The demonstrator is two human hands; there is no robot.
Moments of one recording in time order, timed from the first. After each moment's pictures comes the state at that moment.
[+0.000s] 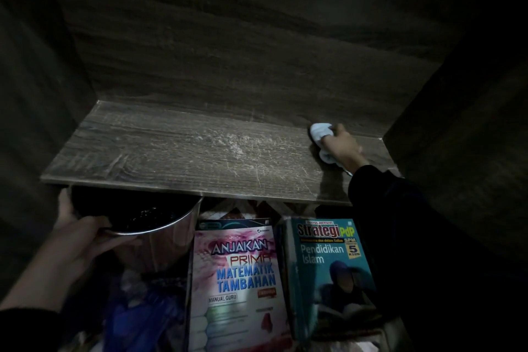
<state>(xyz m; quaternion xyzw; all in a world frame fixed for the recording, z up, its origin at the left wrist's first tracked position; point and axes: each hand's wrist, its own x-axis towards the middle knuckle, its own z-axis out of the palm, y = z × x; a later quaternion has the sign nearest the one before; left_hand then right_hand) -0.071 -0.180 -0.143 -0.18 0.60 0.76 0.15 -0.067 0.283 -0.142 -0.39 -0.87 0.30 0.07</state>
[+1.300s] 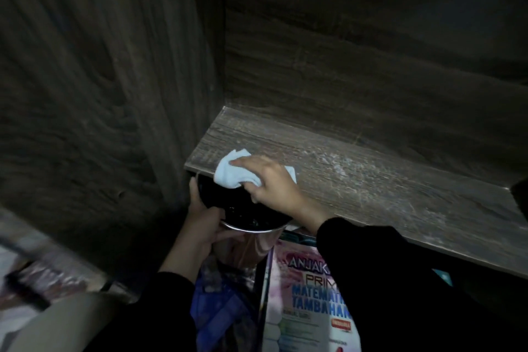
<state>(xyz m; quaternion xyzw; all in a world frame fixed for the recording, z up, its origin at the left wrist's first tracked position) -0.072 -0.200 -0.152 -0.18 0.59 0.77 0.16 -0.118 -0.048 -0.146 0.23 -0.92 0.30 0.08</state>
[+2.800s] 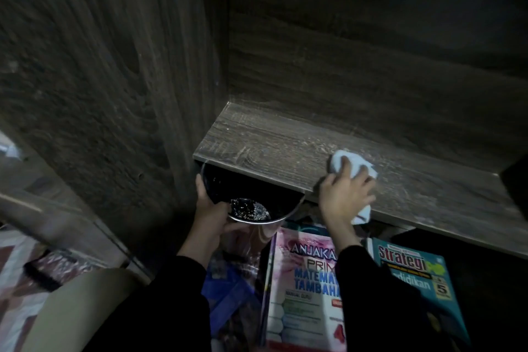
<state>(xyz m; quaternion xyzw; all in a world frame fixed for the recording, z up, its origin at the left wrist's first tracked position) -0.057 -0.202 -0.166 -0.19 0.59 0.77 0.14 -0.057 0.008 -0.160 -0.36 -0.88 0.17 0.24</state>
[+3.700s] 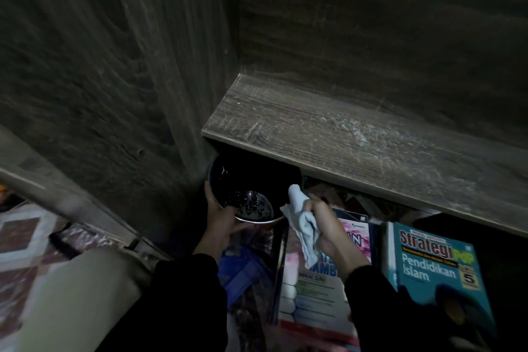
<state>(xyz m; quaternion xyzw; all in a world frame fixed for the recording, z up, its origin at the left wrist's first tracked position) -0.050 -0.203 -0.244 -0.26 0.57 0.77 0.13 -0.023 -0.020 -0.228 -0.34 -0.61 0.70 -0.16</state>
